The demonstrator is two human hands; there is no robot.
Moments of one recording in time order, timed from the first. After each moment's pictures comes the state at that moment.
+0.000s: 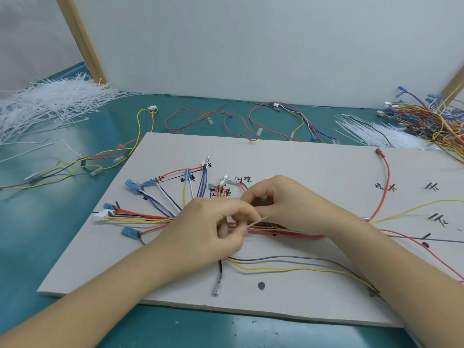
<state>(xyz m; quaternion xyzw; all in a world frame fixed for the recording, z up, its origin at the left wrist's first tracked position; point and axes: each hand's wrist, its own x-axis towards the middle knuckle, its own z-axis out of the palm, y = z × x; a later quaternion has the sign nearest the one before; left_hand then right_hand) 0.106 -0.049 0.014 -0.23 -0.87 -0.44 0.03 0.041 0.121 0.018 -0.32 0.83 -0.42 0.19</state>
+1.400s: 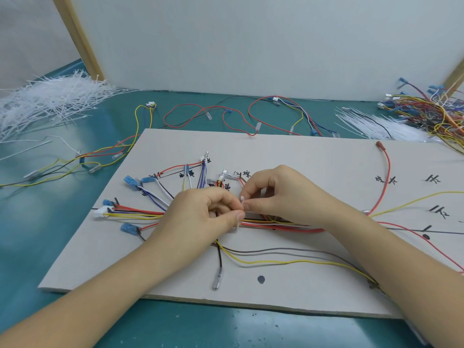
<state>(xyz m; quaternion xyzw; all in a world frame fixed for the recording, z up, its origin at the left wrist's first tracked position) 0.103 -0.053 0.006 -0.08 -0.85 -0.51 0.00 0.043 0.119 0.021 -0.31 0.85 -0.41 0.11</state>
